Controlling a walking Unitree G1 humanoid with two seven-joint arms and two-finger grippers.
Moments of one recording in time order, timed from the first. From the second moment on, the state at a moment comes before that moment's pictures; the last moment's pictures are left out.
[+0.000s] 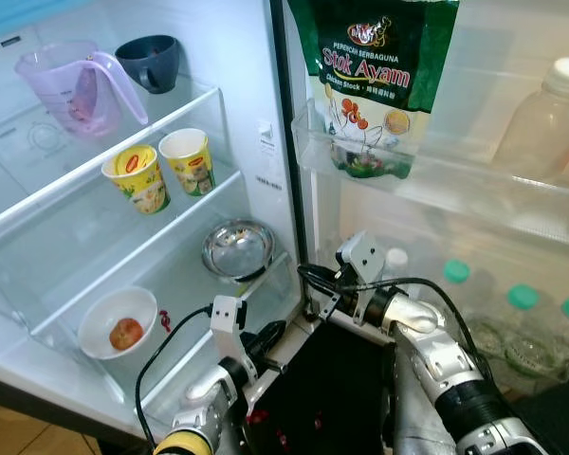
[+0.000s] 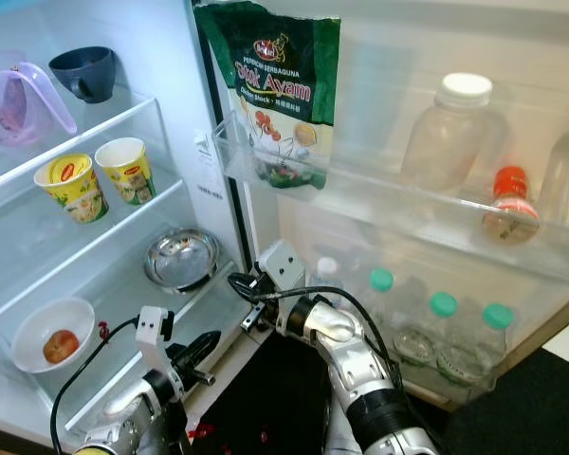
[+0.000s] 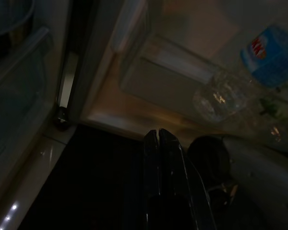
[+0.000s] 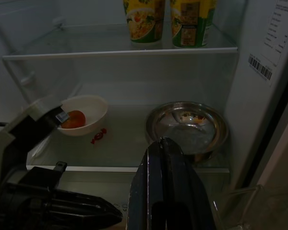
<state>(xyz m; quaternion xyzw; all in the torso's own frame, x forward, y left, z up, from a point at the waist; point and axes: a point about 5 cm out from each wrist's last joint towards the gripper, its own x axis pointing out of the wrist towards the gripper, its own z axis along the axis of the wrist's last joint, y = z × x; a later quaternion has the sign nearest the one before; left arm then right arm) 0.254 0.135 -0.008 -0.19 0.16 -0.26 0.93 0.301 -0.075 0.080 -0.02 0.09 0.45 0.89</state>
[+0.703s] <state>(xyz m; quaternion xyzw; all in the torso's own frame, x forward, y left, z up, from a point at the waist) 0.234 0.152 -0.031 -0.20 0.22 -0.24 0.92 0.291 -0.078 0.044 -0.04 0.16 0.47 0.87</state>
